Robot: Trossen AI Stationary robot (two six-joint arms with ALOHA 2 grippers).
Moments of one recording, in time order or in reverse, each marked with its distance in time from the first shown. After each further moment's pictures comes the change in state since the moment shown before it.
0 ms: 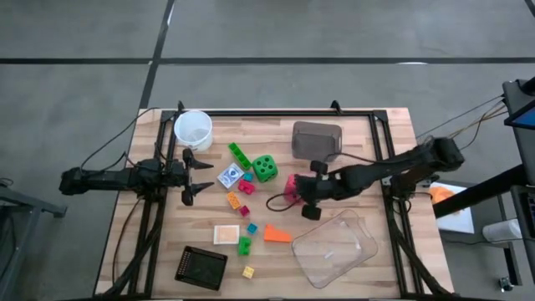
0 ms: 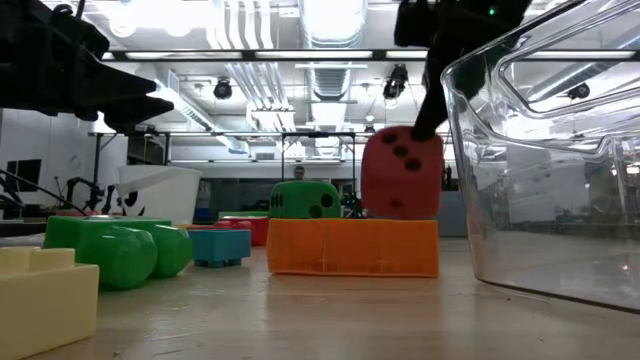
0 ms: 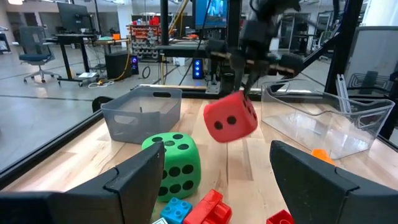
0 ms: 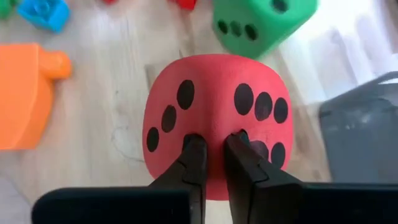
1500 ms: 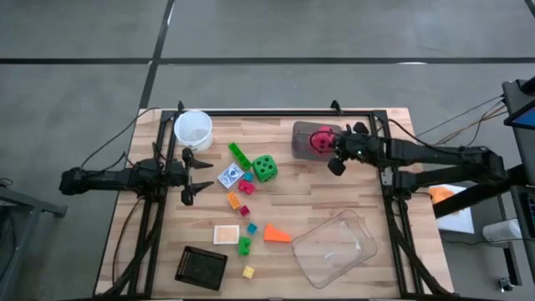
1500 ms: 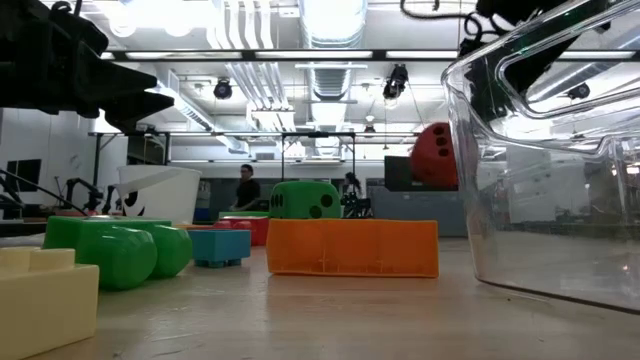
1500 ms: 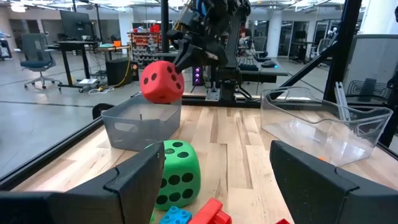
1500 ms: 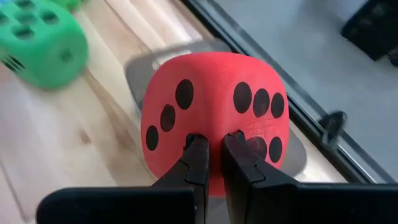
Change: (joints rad) left arm 0.000 0.000 -0.006 0.038 0.000 0.001; right arm -0.431 -0.544 -0.376 0.102 0.116 -0.180
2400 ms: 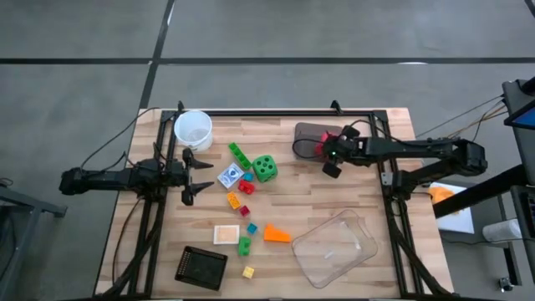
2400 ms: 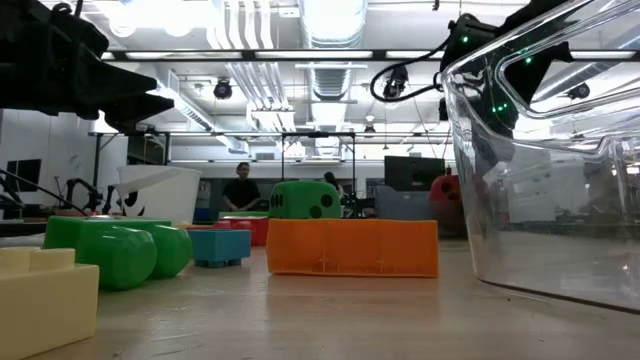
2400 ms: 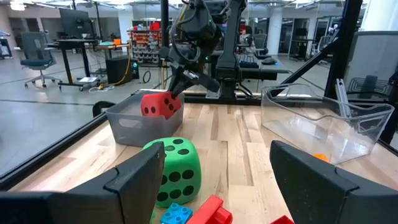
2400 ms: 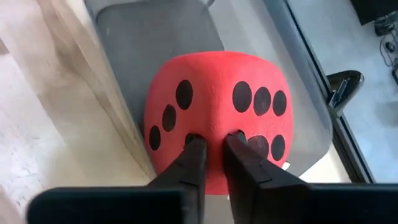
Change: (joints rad) left arm 0.000 0.000 -0.002 -0.009 0.000 0.003; right arm -0.056 0.274 0.018 -0.046 0.012 -0.084
